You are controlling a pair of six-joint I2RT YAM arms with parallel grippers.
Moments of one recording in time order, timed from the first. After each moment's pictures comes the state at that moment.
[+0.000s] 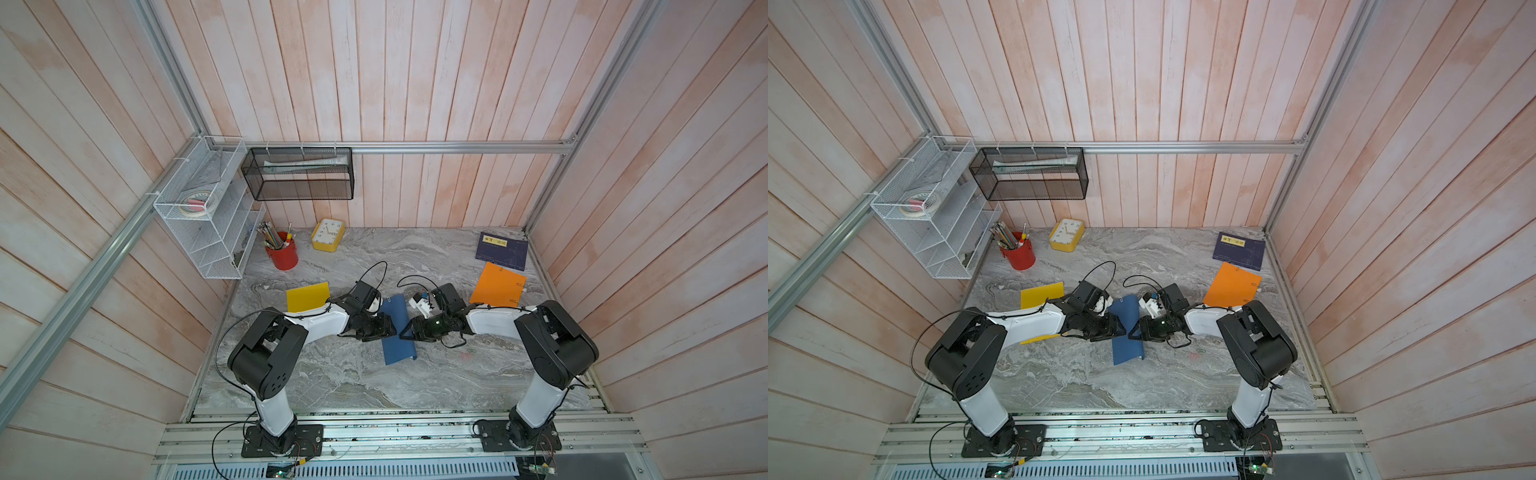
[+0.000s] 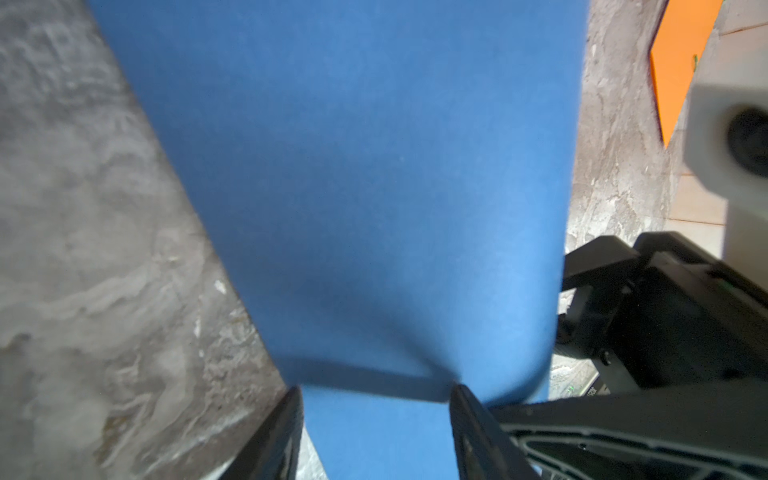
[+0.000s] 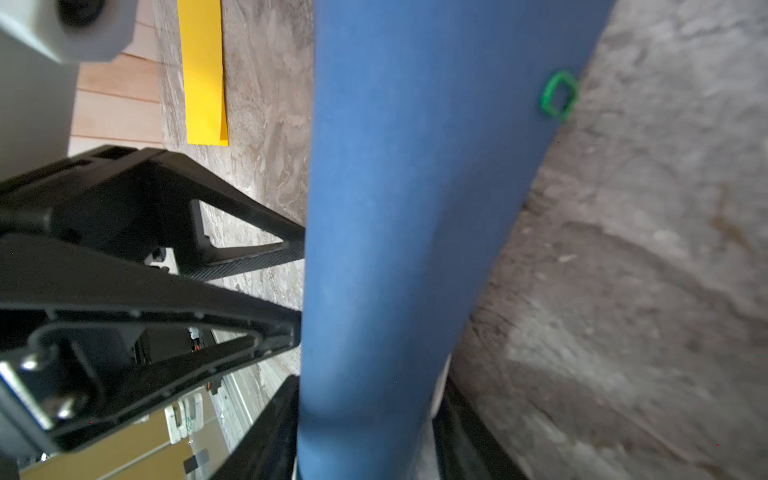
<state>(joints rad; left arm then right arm) -0.60 1.76 0.96 -0.29 0.45 -0.63 0.55 1.77 0.83 -0.10 -0.71 0.48</state>
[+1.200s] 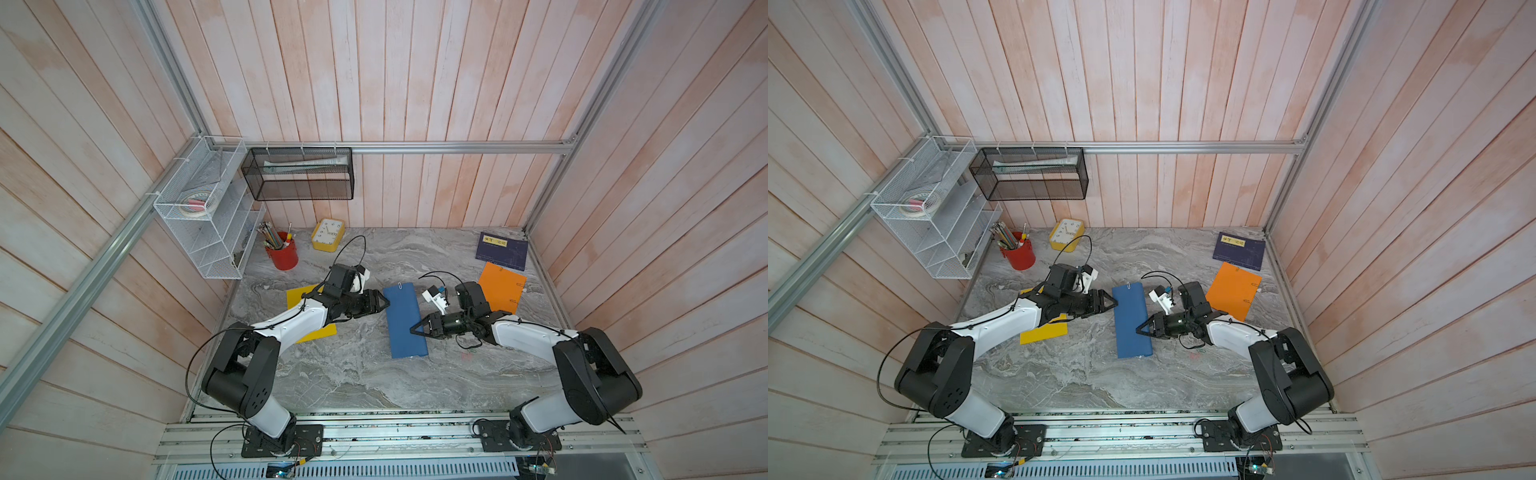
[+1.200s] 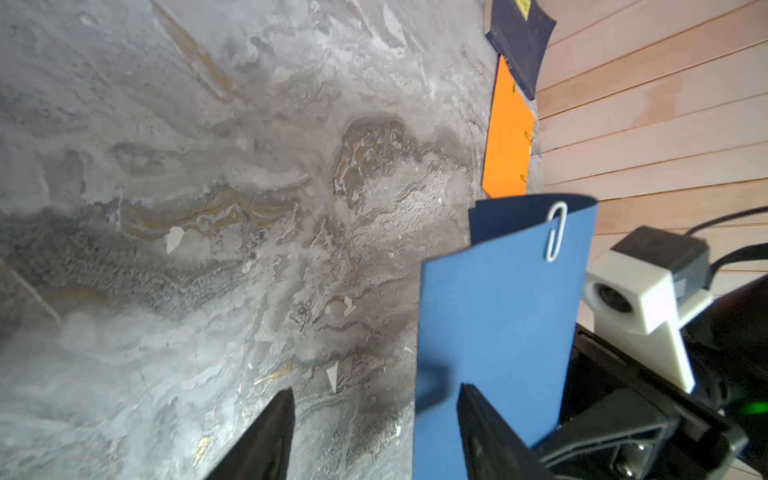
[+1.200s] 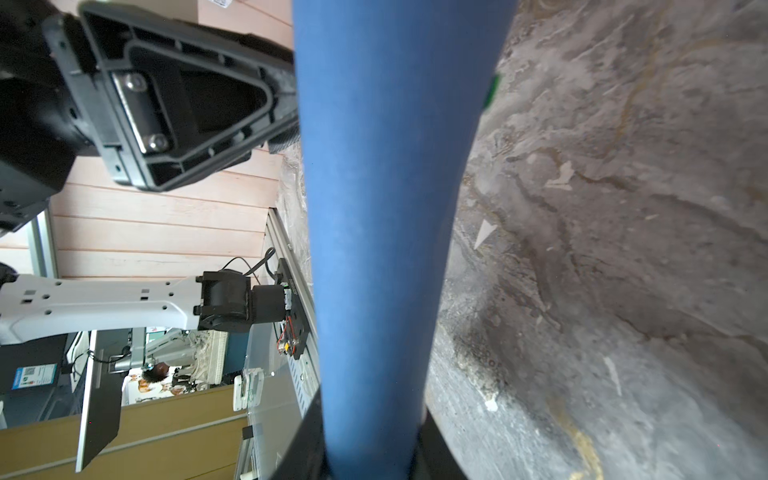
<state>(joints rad) -0.45 1.60 0.96 -0.15 0.53 -0.58 0.45 1.49 0.68 0.02 -0.96 0.54</state>
